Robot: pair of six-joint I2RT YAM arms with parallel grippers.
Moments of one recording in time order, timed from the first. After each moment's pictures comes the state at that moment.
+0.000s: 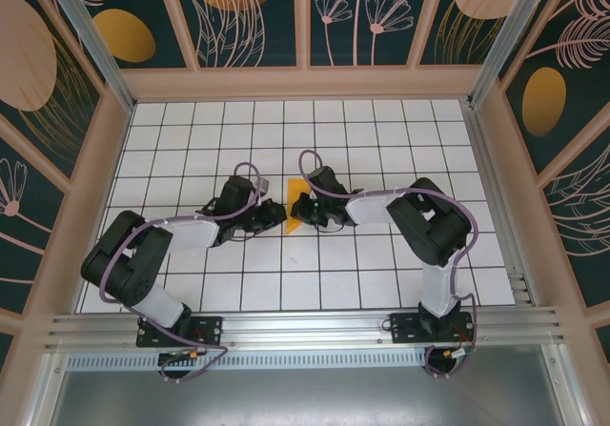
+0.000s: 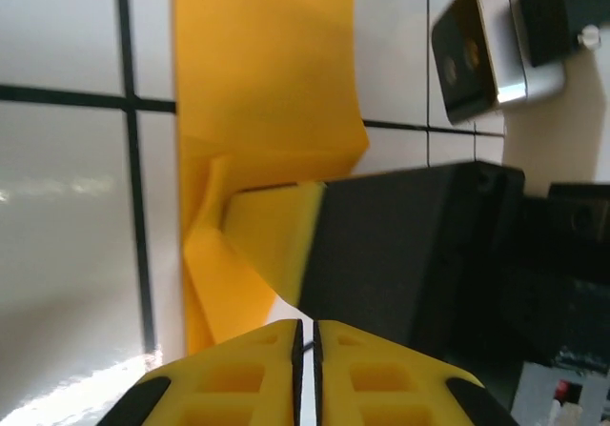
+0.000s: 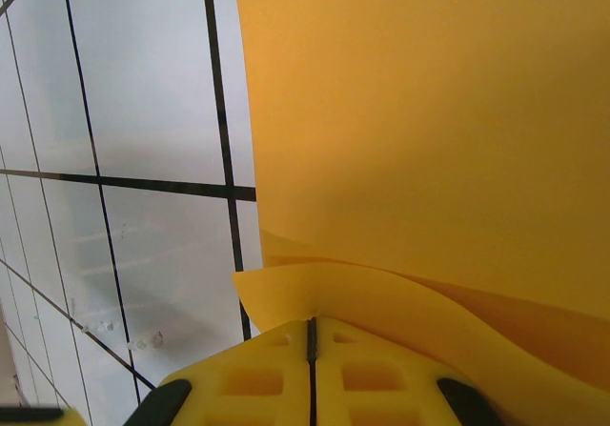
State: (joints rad) left arm -0.52 1.58 0.59 0.27 0.49 -0.89; right arm 0.75 1.92 0.99 0.08 -0.31 0.96
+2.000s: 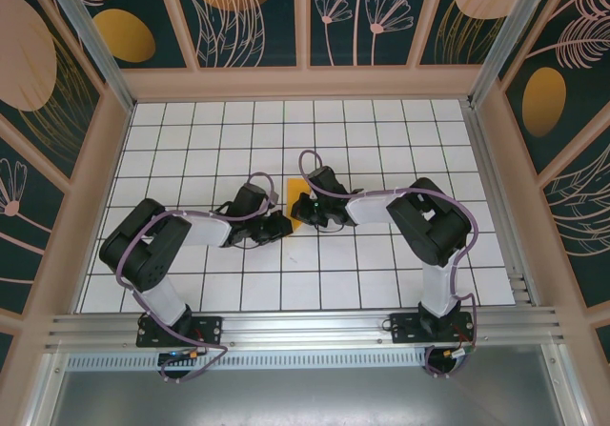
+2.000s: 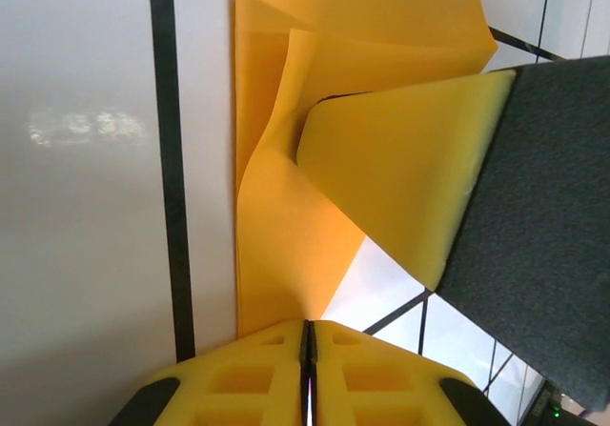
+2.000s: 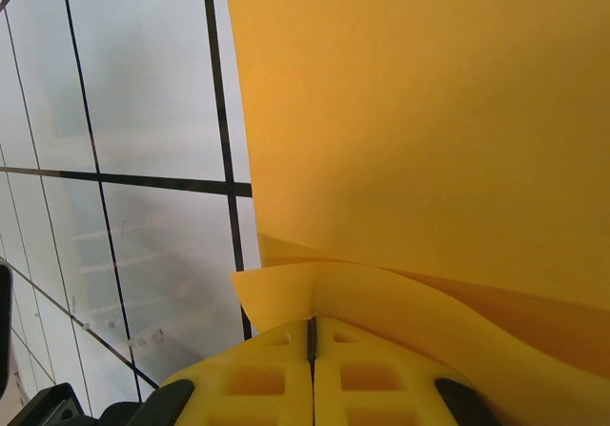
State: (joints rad) left arm -0.58 1.71 0.63 0.20 0.48 -0.88; right arm 0.75 1.92 0.99 0.08 -0.31 0.96
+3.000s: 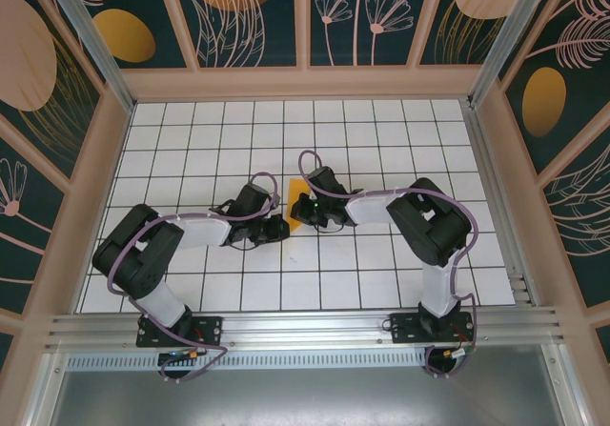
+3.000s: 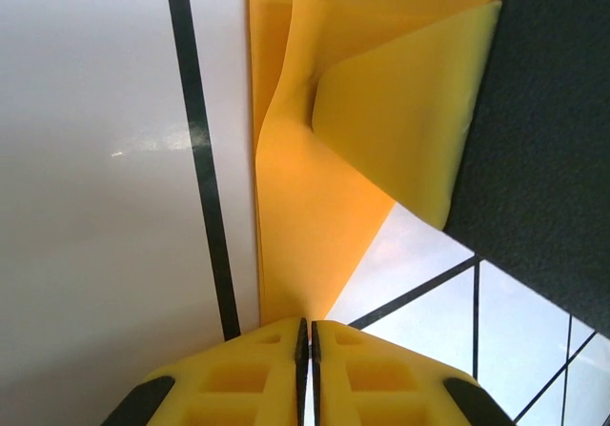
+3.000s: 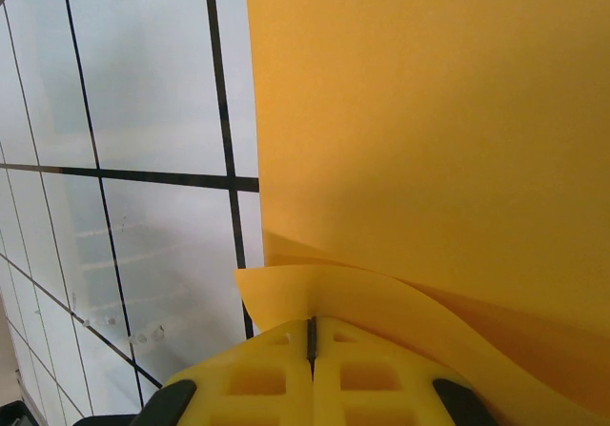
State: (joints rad) left arm -0.61 1.65 0.66 0.02 0.40 -0.72; right arm 0.75 1.92 0.99 0.08 -0.32 0.96
